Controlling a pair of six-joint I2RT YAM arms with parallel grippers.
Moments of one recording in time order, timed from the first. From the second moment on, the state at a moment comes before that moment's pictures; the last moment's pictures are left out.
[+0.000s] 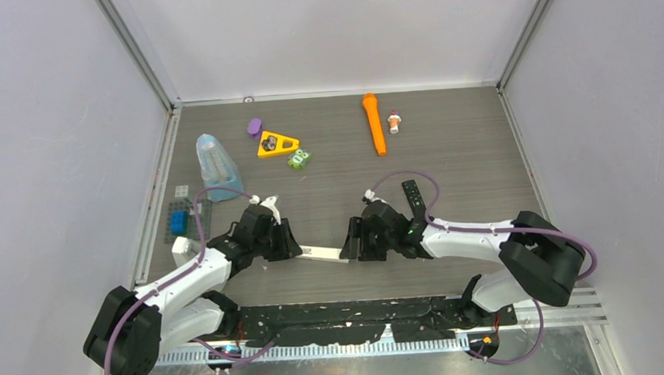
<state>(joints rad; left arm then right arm) -0.57 1.05 0.39 -0.22 0.16 -0.63 0.91 1.38 0.59 -0.05 -0.11 0.96</state>
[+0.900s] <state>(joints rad) -0.56 1.05 0.39 -0.22 0.17 -0.63 0.97 1.52 0.66 -0.02 -0.06 1.01</state>
